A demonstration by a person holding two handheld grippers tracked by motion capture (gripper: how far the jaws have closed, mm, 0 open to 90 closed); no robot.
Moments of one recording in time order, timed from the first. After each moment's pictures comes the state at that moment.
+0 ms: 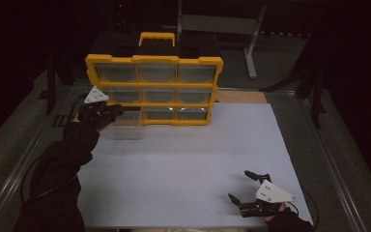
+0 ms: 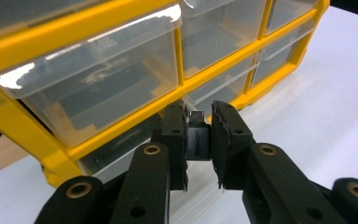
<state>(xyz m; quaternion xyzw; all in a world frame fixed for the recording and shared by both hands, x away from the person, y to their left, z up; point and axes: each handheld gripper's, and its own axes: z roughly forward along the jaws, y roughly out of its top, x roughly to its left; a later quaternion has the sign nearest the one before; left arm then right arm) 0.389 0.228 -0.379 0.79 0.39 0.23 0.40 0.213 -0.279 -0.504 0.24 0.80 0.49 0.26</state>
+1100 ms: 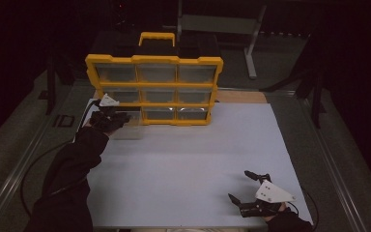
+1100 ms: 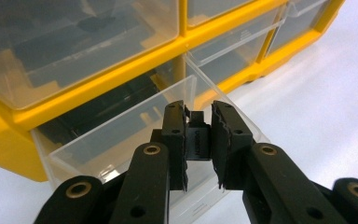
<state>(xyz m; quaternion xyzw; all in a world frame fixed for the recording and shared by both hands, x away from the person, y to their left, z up) 0.407 0.213 -0.417 0.81 0.42 0.19 0.36 0.213 -0.279 -0.505 0.24 0.80 0.49 0.26</state>
